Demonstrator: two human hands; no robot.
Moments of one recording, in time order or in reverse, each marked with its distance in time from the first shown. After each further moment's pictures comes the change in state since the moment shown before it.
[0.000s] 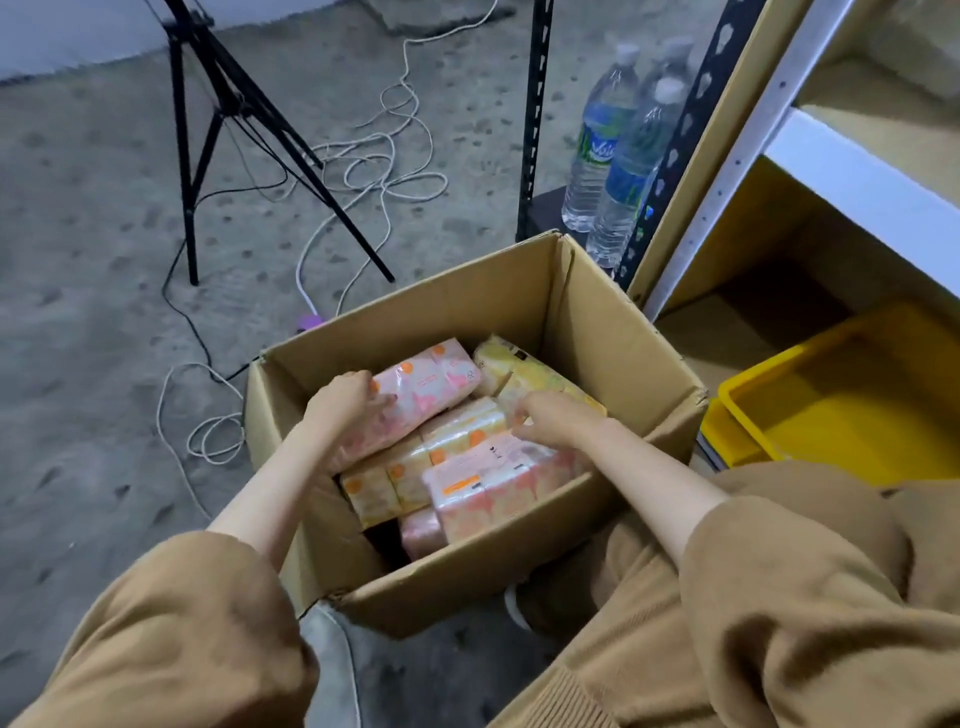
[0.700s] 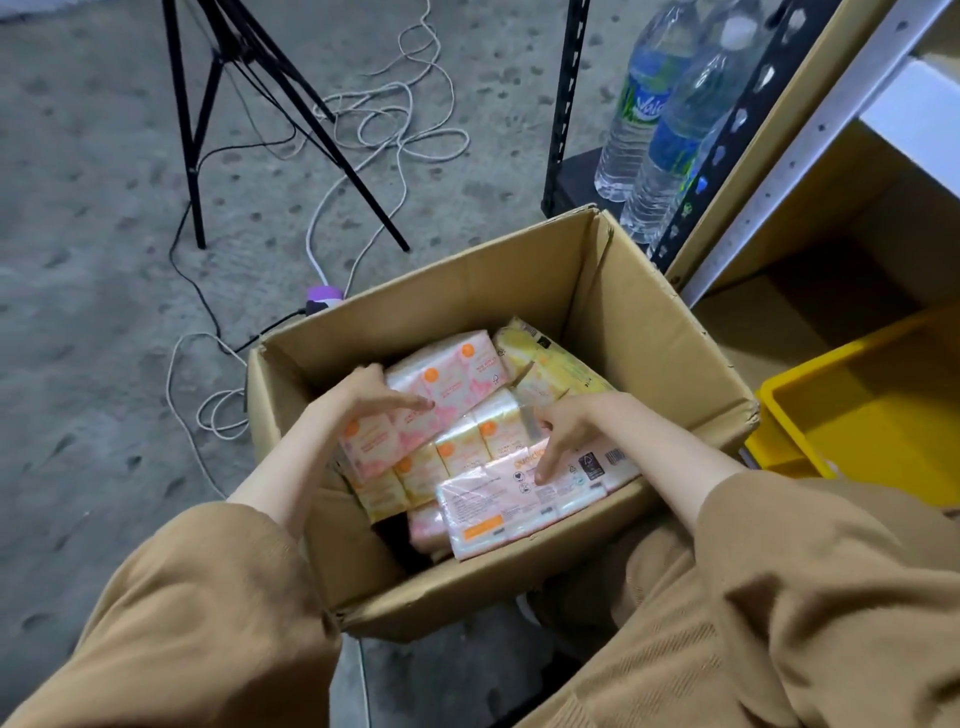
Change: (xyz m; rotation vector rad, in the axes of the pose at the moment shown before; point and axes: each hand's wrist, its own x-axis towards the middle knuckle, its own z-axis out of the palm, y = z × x) left_hand 0.040 -0.003 0.012 -0.193 -0.274 -0.154; right_hand 0.036 0.011 -0.006 -0.034 -0.489 0.106
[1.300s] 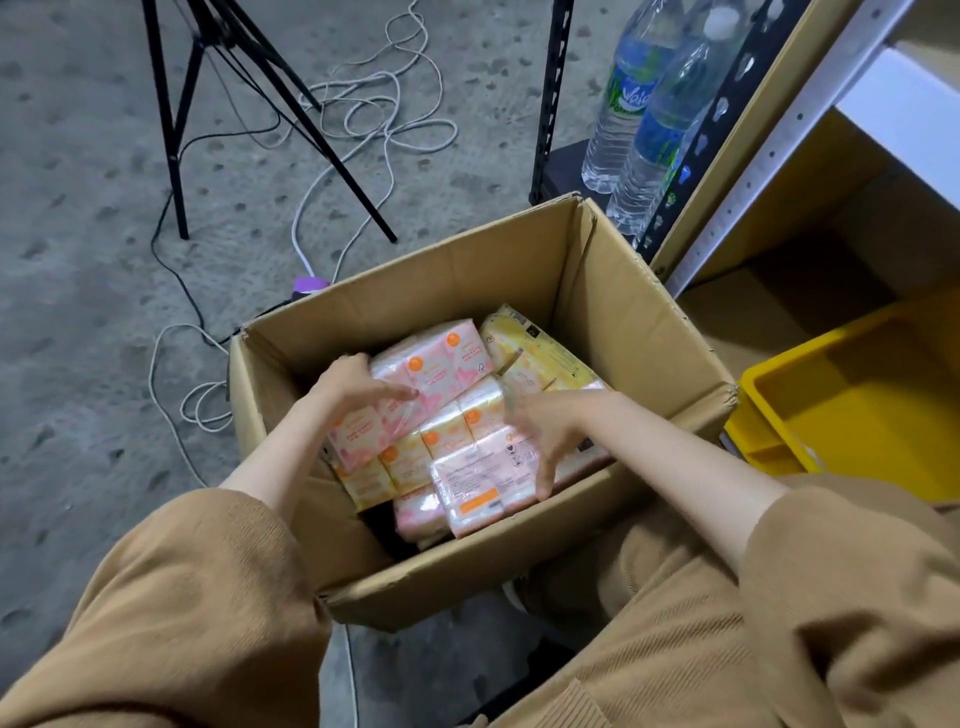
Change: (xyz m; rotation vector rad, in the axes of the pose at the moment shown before) left_hand 0.000 -0.006 0.007 -0.045 0.087 0.033; right_hand -0.013 -0.007 0.009 -0.302 0.042 -0.205
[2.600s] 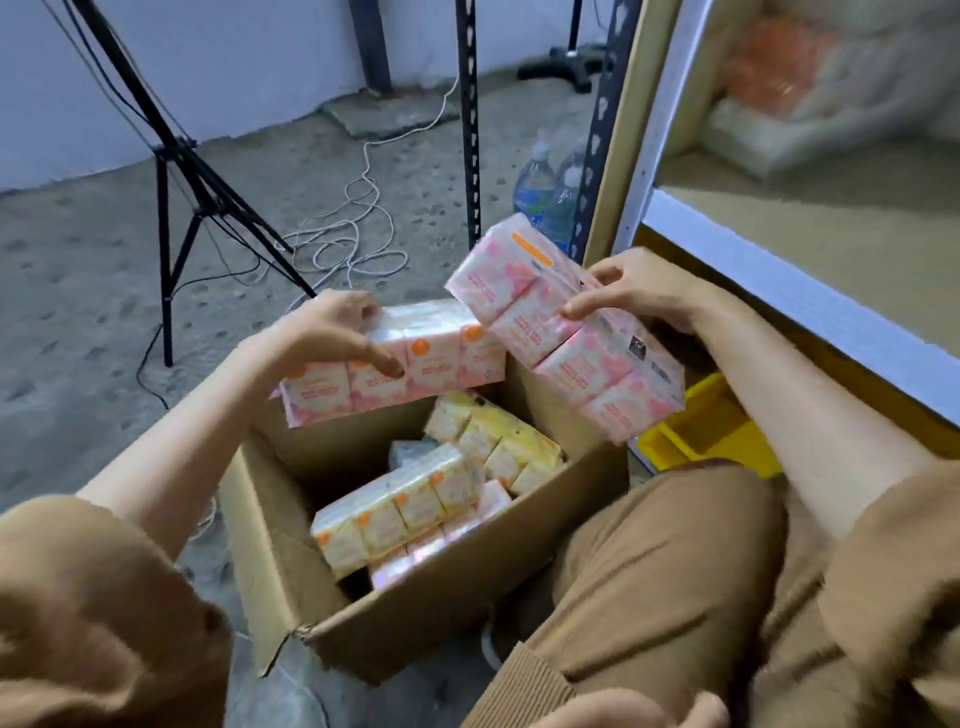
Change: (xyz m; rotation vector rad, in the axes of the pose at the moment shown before) left_hand -0.129 0.117 -0.109 0.300 0.176 0.520; right_hand -0.214 0.044 -0.058 0.747 0.939 0.035
